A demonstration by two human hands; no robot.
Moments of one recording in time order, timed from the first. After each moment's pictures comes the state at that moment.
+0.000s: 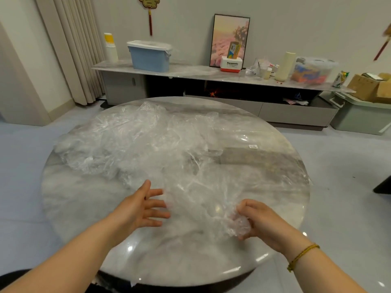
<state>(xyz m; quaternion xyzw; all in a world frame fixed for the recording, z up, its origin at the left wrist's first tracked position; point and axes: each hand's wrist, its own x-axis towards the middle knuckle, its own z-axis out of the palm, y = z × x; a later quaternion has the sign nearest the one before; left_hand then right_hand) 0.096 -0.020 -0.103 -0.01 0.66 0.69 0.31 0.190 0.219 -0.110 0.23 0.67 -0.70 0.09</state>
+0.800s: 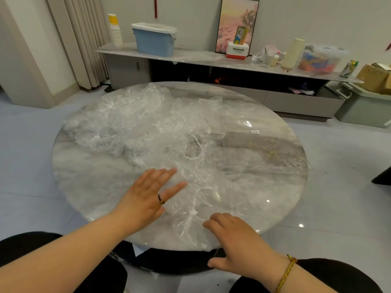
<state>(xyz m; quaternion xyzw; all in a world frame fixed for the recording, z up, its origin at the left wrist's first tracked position) 0.114 -0.041 -0.158 0.46 0.86 0.02 -0.22 0.244 0.167 -0.146 -0.16 0.98 -0.07 0.04</state>
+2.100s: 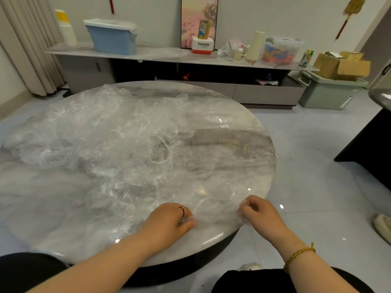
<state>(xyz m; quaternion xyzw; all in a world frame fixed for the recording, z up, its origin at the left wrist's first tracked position) 0.148 0.061 -0.165 0.43 0.87 0.22 0.13 0.253 0.256 -0.143 0.30 0.83 -0.46 -0.04</state>
